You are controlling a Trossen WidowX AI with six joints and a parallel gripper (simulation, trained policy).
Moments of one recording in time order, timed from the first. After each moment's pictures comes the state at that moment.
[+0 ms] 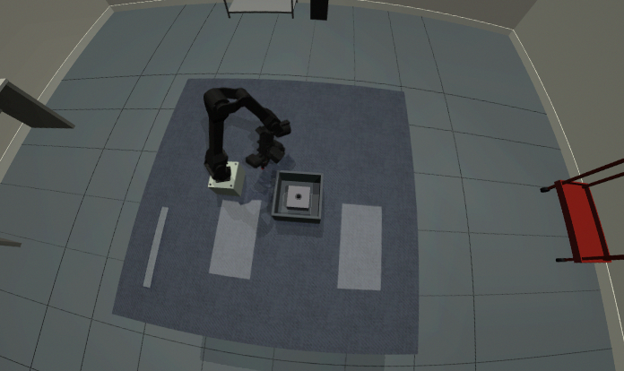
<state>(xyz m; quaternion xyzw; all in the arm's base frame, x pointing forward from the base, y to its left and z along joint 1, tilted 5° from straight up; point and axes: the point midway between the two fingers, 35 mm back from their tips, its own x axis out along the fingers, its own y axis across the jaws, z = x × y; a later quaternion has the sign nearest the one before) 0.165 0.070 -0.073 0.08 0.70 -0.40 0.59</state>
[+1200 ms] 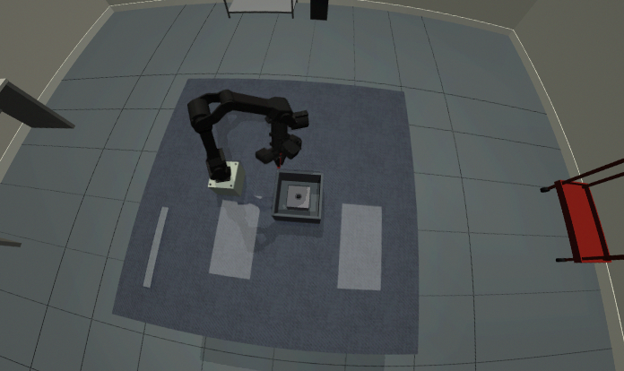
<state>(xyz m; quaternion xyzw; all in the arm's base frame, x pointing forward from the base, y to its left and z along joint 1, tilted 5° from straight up) 0.252 0.015 0.040 0.11 0.61 -0.46 0.63</state>
